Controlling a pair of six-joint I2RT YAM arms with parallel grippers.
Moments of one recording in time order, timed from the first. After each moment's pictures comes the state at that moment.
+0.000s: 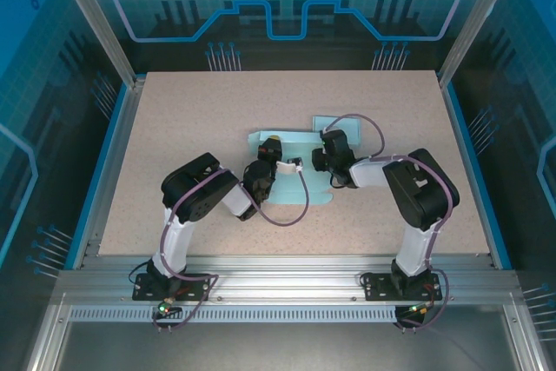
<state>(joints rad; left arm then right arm) -0.70 2.11 0.75 1.34 -0.55 1.64 0.47 1.85 0.86 0.22 0.14 0.36</state>
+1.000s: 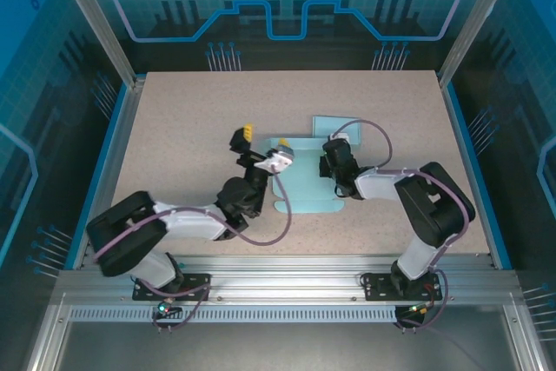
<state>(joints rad) -0.91 1.46 0.56 1.23 -0.80 0.84 0.51 1.67 0.72 0.19 0.33 0.42</state>
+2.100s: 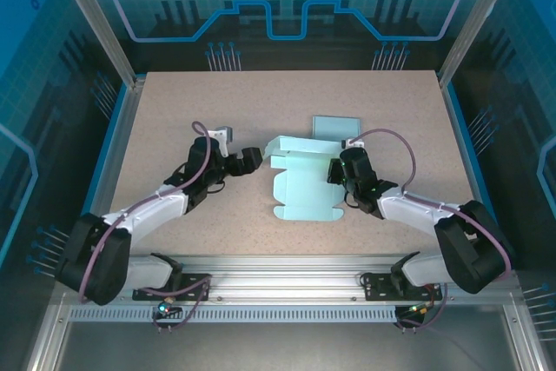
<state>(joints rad) -0.37 1.30 0.61 0.18 0.18 -0.58 0.52 1.35 0.57 0.14 0.23 0.51</state>
